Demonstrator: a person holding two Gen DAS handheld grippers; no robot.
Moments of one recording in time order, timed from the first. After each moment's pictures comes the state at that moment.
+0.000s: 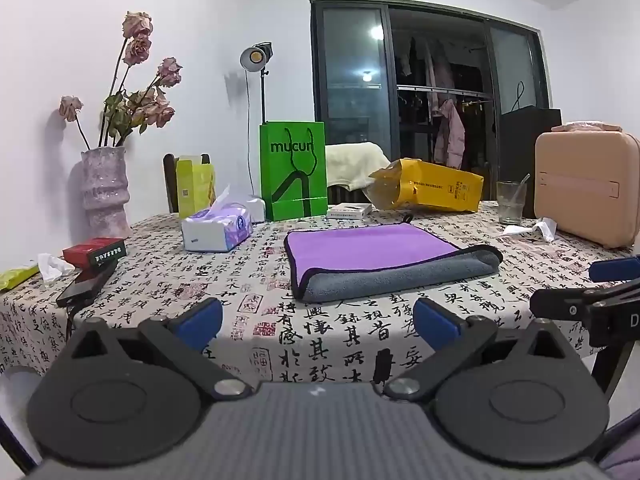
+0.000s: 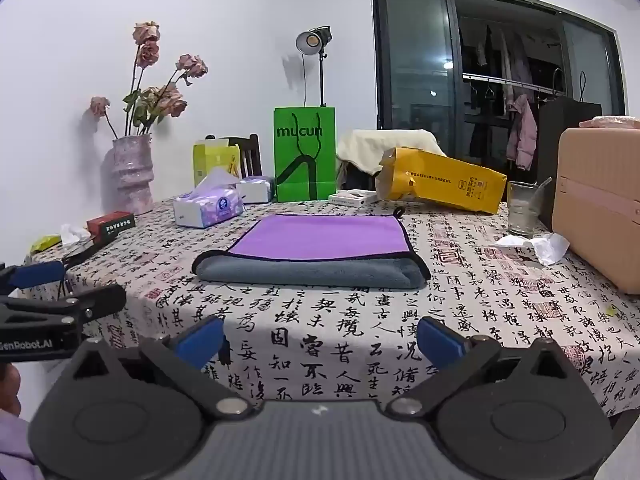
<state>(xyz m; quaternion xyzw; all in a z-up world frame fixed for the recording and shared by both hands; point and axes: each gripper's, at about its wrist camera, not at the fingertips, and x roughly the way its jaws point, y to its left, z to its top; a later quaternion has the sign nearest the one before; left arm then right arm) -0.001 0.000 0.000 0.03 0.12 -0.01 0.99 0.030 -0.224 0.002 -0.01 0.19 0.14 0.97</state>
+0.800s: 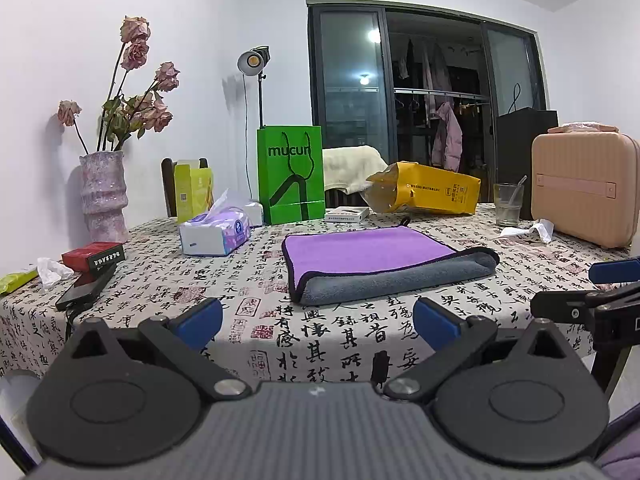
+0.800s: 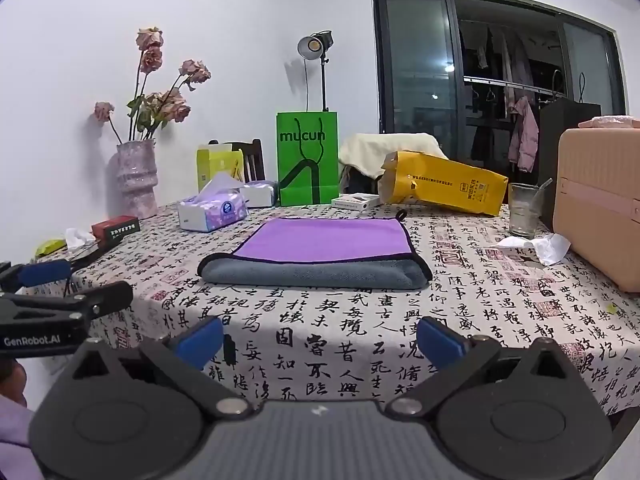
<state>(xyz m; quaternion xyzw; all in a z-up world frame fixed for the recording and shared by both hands) -0.003 -0.001 0.003 0.03 0.12 -0.01 0.99 0.022 -0.224 0.003 0.00 0.18 0.14 0.97</state>
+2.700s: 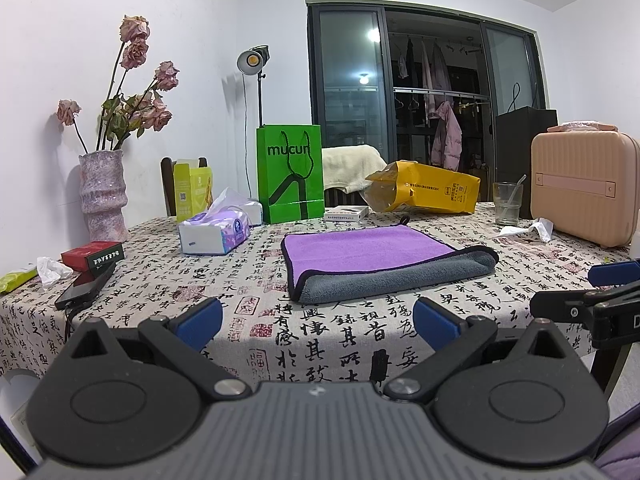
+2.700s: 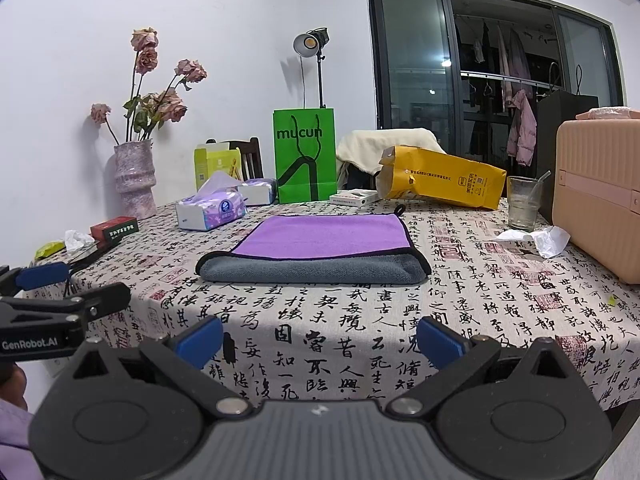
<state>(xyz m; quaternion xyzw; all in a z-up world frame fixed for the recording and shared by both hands) -0.003 -0.003 0.002 0.03 0.12 0.00 0.99 0.023 -0.227 0.000 0.01 0.18 0.14 0.97</state>
